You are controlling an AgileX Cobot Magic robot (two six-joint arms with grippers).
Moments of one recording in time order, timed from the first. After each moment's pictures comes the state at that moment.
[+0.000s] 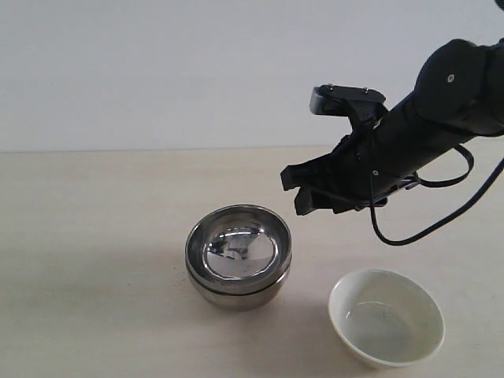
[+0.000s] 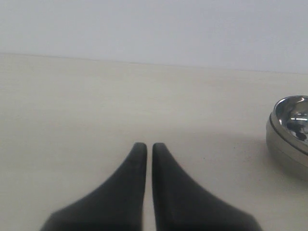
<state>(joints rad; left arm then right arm) -0.07 0.00 0.00 -0.04 0.31 -0.05 0.43 1.70 -1.14 0.42 0.53 -0.18</state>
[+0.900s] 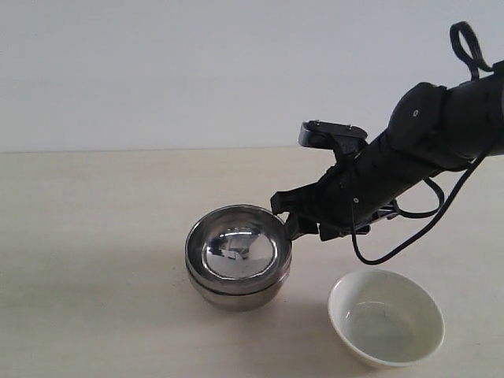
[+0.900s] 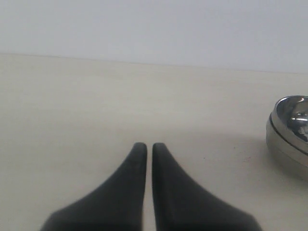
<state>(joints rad) -0.07 0.00 0.00 -0.04 0.31 -0.05 0.43 1.83 -1.14 0.57 0.49 -0.28</state>
